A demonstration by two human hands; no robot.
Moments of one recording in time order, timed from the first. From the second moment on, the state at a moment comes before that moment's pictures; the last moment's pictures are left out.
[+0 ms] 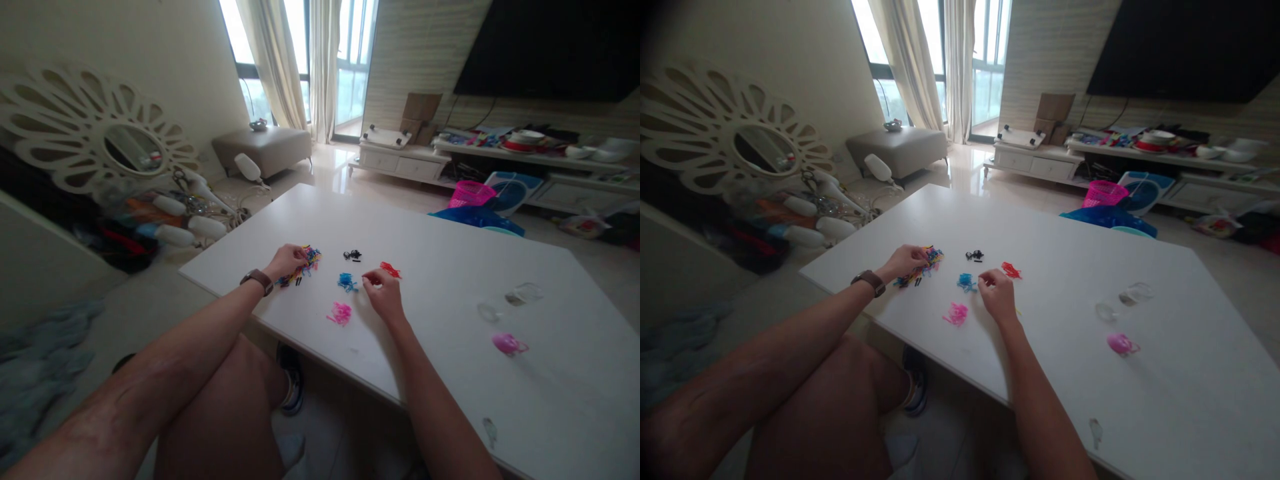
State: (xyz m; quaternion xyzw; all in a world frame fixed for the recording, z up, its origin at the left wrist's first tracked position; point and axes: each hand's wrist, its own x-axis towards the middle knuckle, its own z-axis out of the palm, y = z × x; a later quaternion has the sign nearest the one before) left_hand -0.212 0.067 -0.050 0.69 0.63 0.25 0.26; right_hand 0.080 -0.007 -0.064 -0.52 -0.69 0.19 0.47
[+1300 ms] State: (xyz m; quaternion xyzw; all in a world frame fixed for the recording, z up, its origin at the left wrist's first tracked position) left_hand -0.105 0.033 -0.007 0.83 0.35 0.26 0.34; right_hand 0.076 -0.001 -0.070 -0.45 -0.58 0.39 0.56
